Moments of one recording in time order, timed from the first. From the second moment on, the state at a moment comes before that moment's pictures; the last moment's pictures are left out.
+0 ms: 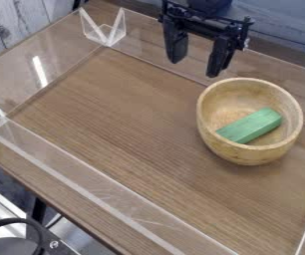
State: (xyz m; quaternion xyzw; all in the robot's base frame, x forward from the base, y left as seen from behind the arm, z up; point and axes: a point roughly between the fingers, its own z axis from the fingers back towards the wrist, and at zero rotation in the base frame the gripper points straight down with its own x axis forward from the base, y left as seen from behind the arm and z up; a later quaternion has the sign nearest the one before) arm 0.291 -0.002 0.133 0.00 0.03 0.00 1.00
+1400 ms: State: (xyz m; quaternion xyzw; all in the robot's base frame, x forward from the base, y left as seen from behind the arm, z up) arm 0.303 -0.075 0.060 0.00 0.06 -0.18 0.98
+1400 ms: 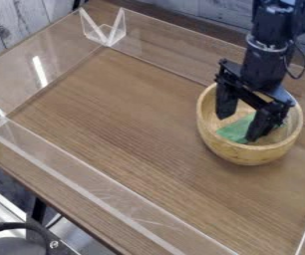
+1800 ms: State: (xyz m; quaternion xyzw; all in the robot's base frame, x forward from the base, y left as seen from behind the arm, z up) arm 0.309 -0.079 0.048 0.00 0.05 -0.19 0.98
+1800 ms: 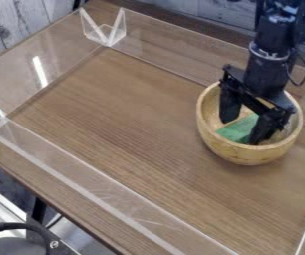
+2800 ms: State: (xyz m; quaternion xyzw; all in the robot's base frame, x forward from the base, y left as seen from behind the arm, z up) arm 0.323 -0.084 0.039 0.00 0.00 -0.21 0.98
